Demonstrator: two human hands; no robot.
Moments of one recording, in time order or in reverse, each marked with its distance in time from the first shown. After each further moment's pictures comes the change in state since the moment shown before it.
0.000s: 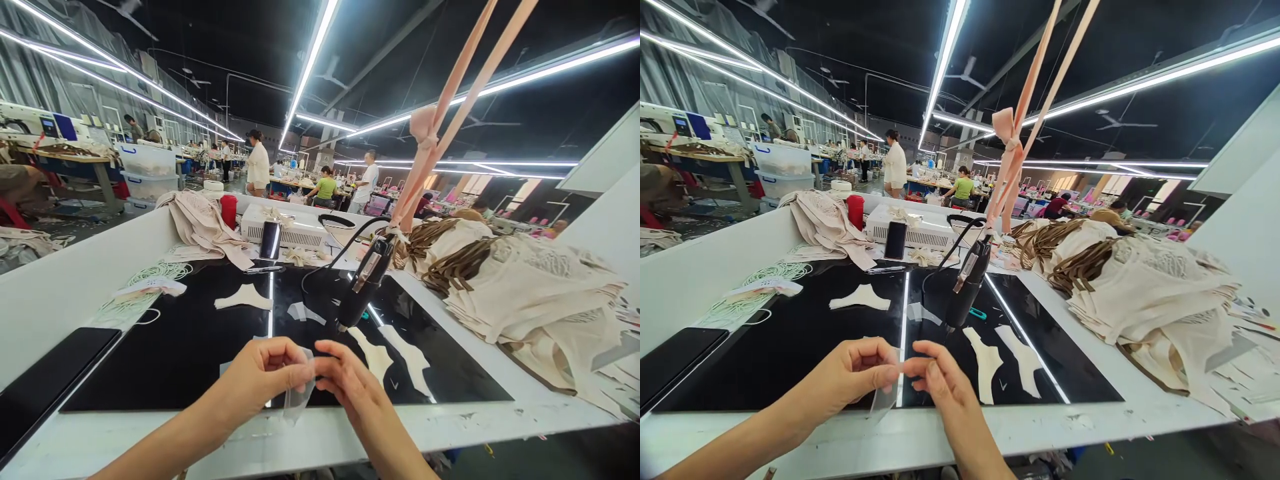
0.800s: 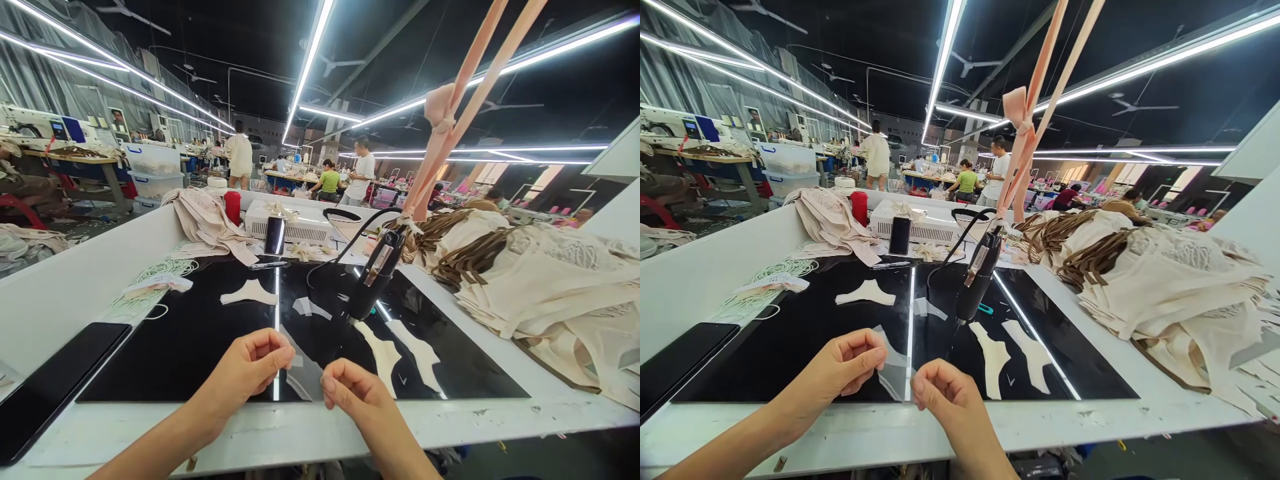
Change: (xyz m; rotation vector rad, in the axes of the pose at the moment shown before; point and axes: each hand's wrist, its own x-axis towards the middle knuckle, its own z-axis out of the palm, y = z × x) left_hand -0.006 -0.013 -0.017 -0.025 0.143 -0.093; right_hand -0.006 -0.001 0.007 -0.103 0.062 0.116
